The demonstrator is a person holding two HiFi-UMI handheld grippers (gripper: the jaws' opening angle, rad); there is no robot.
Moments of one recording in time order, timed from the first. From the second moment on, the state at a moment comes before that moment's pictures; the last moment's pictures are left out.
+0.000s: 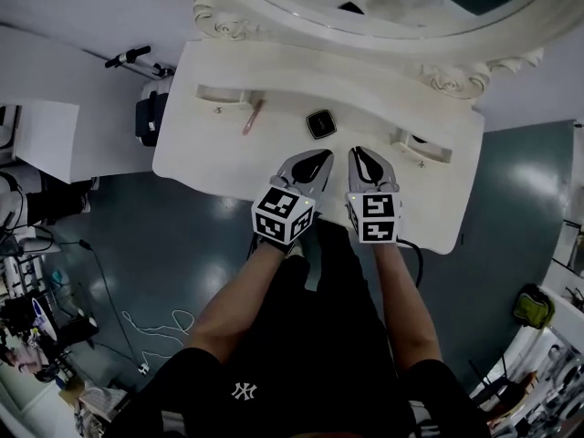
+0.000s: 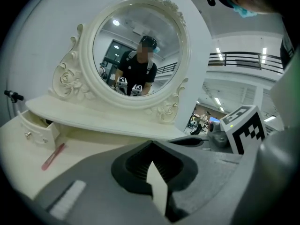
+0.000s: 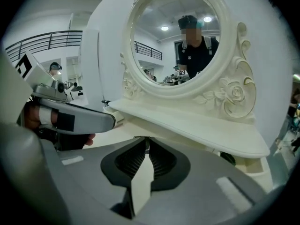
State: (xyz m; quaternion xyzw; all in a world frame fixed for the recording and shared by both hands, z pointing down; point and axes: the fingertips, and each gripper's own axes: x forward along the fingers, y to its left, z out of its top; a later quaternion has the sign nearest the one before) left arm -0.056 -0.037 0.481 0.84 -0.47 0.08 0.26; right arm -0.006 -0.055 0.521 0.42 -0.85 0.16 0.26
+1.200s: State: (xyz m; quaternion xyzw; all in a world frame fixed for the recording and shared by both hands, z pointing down) left arm -0.126 -0.063 0.552 0.78 -0.53 0.08 0.32; right arm -0.083 -0.090 0.620 0.34 -0.85 0.20 0.35
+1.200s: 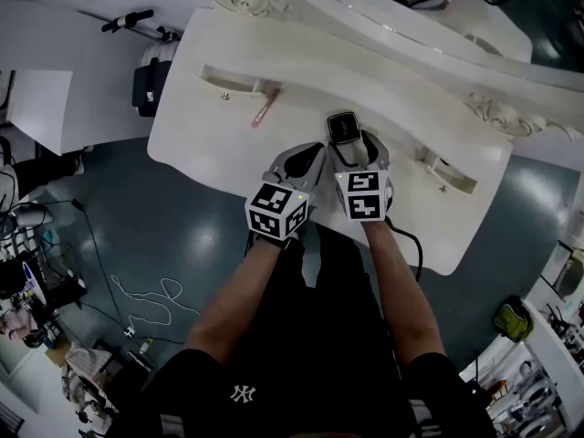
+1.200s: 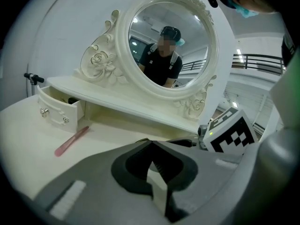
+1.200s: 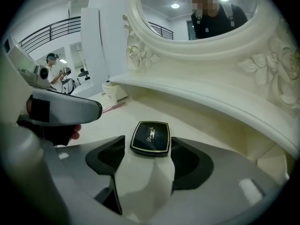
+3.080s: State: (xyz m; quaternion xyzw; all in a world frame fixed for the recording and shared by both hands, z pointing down) left arm -0.076 -0.057 0.506 0.83 -0.47 0.07 0.29; right arm -0.018 -0.075 0.558 0.42 -0.83 0.21 0.30
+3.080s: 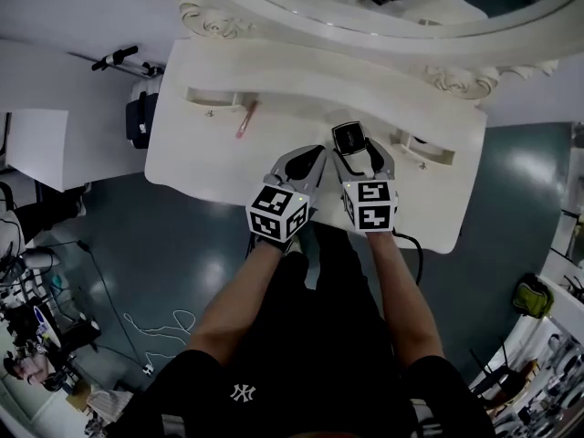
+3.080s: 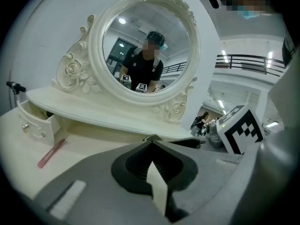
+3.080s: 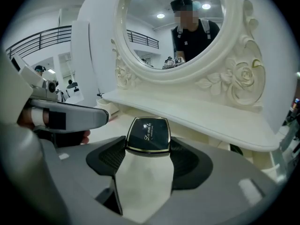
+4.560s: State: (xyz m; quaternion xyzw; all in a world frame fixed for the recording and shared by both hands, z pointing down) left arm 0.067 -0.073 0.473 0.90 -0.35 0.08 0.26; right arm 0.195 -0.065 0.555 0.50 -0.70 0.33 0.40
